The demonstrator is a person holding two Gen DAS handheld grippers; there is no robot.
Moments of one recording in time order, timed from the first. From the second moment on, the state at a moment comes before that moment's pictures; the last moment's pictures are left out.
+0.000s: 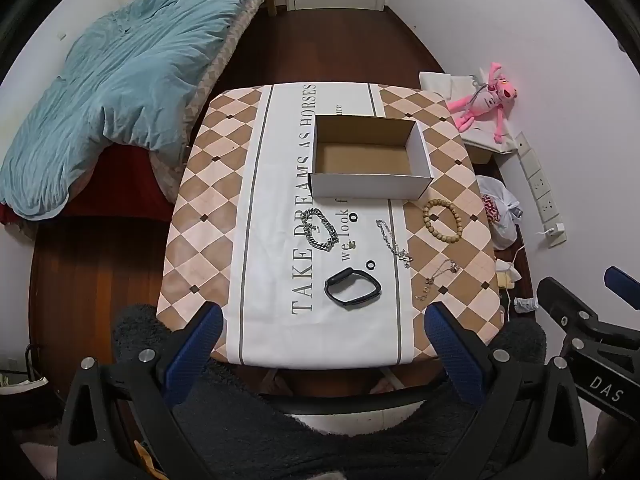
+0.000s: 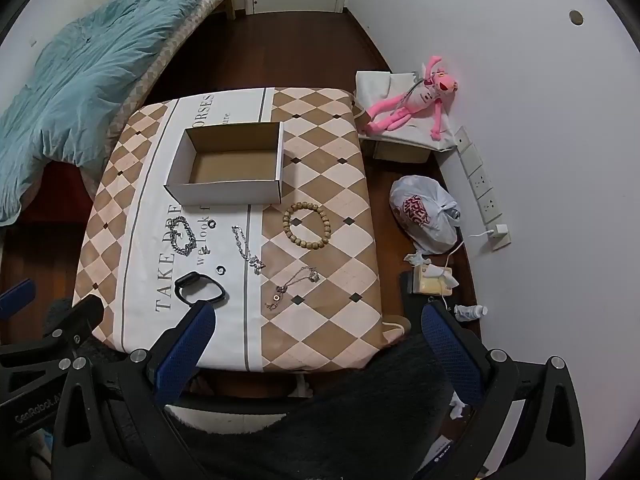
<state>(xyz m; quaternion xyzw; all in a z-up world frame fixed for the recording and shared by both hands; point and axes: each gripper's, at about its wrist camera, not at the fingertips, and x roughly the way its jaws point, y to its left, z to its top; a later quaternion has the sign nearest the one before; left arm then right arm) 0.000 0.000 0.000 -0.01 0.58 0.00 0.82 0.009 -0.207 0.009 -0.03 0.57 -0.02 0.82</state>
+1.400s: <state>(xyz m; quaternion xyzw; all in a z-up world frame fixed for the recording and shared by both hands) -0.002 0.007 0.014 -0.01 0.56 0.01 0.83 0.006 -0.209 0.016 -0.02 0.56 -0.02 0.83</state>
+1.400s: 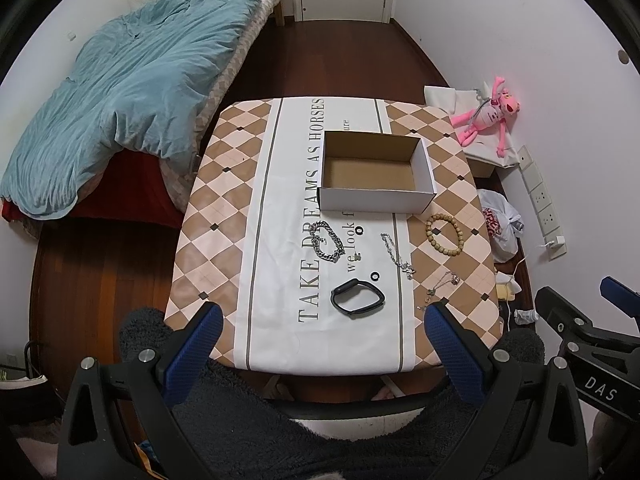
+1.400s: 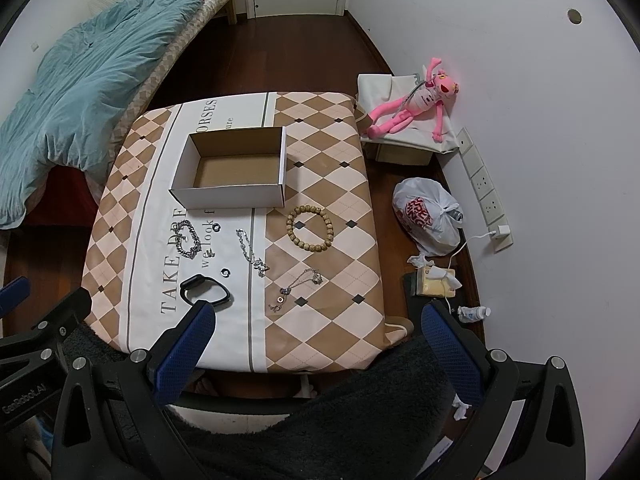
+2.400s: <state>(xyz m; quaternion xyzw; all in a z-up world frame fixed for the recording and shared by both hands) -0.001 0.006 0.016 -0.01 0.56 0.01 0.83 0.007 -0.211 0.022 -0.02 0.56 -0.02 0.83</state>
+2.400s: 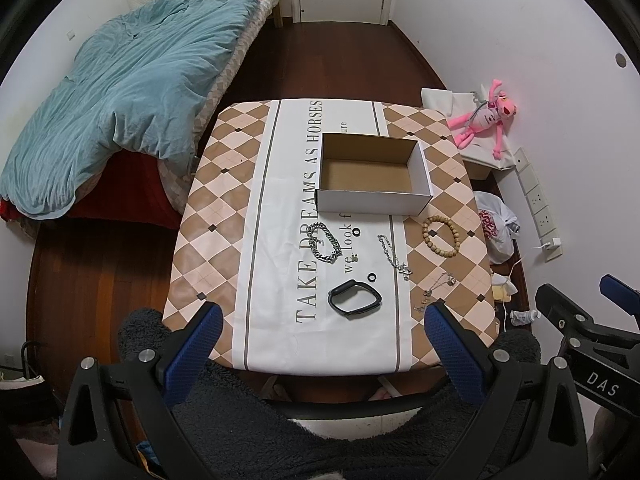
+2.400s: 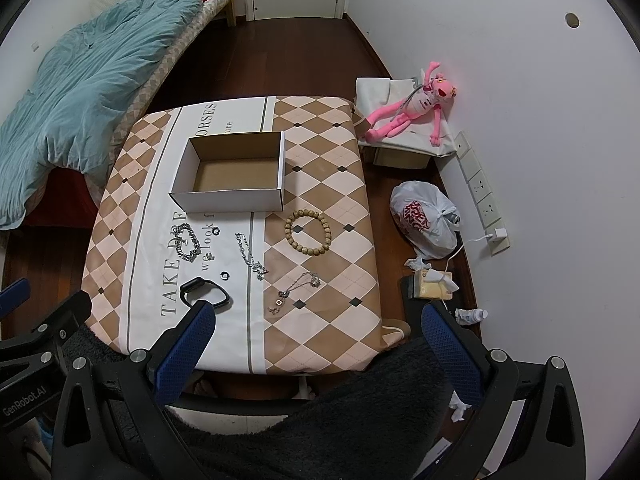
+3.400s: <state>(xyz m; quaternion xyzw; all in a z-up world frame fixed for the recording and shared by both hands) 0.015 -0.002 0.009 -0.01 0.55 0.02 0.83 0.026 -0.224 0.020 0.00 0.57 -0.03 0.82</state>
